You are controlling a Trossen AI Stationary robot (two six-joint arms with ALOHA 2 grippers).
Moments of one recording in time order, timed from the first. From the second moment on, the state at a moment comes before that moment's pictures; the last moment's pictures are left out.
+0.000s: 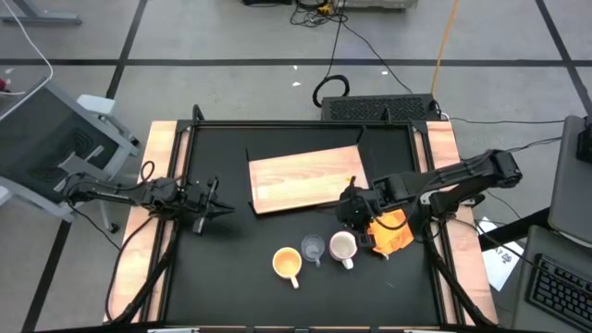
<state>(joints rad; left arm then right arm) -0.11 0.20 0.01 0.17 0.08 -0.06 0.18 1.42 1.10 -0.82 -0.13 0.14</state>
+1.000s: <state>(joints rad) -0.11 0.20 0.01 0.14 0.08 -0.06 0.18 1.45 1.10 -0.78 -0.13 0.11</state>
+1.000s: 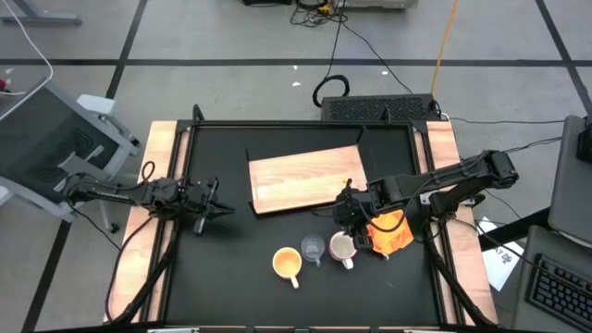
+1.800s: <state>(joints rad) -0.11 0.20 0.01 0.13 0.08 -0.06 0.19 1.45 1.04 -0.73 -0.14 0.14</state>
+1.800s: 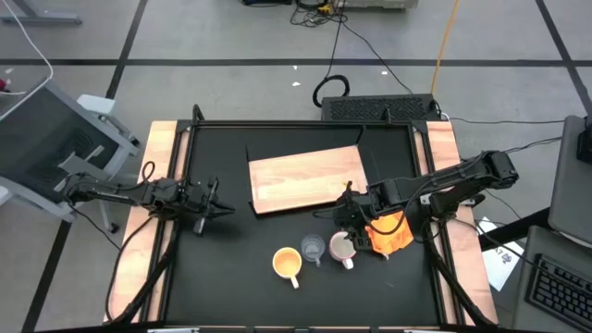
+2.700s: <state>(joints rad) -0.11 0.20 0.01 0.13 0.08 -0.06 0.24 1.52 1.04 -0.63 -0.13 0.08</state>
